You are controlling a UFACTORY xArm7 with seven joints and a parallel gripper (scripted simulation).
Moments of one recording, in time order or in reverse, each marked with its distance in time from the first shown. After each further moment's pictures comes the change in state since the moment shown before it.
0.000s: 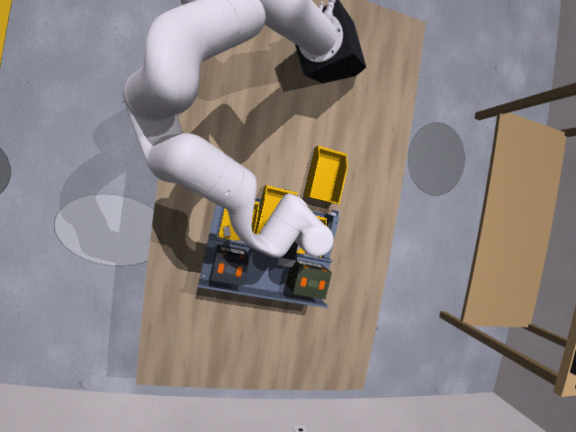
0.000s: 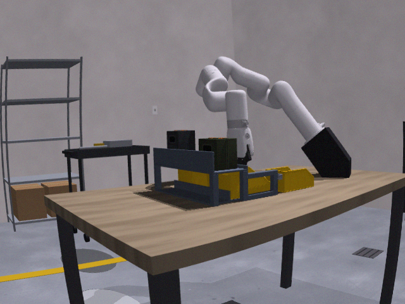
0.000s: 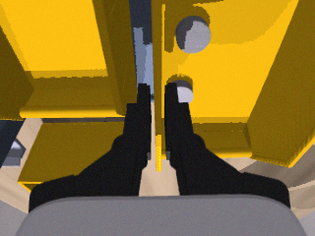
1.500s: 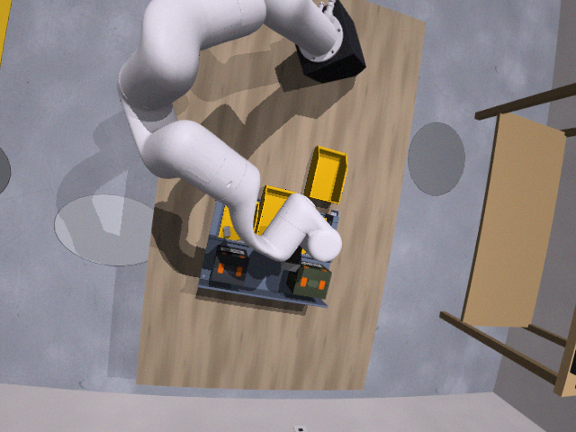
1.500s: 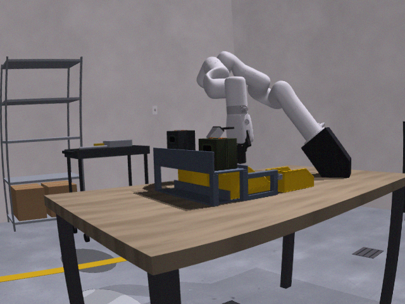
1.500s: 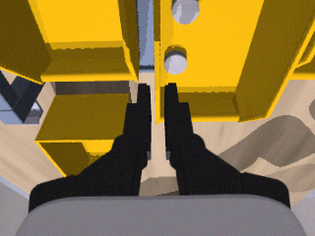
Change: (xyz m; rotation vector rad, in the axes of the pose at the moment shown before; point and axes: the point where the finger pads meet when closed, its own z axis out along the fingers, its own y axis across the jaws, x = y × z) arm -0.002 0.000 -0.049 0.000 0.000 0.000
